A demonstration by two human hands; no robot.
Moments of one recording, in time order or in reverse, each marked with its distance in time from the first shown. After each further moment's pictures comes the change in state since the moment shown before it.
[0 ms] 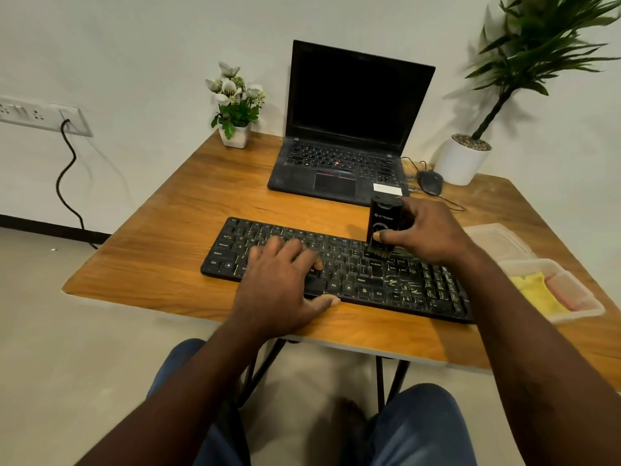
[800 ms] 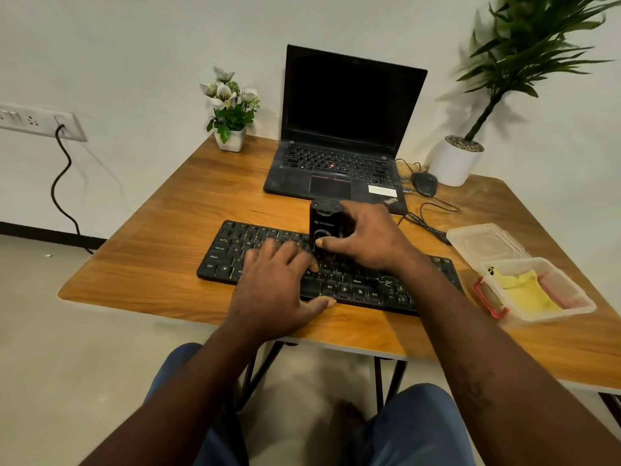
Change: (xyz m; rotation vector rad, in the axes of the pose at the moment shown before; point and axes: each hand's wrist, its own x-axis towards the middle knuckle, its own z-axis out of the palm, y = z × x) left_hand -0.001 -0.003 0.002 0.030 0.022 0.007; right_hand -0.003 -0.064 0.045 0.006 -0.082 -0.138
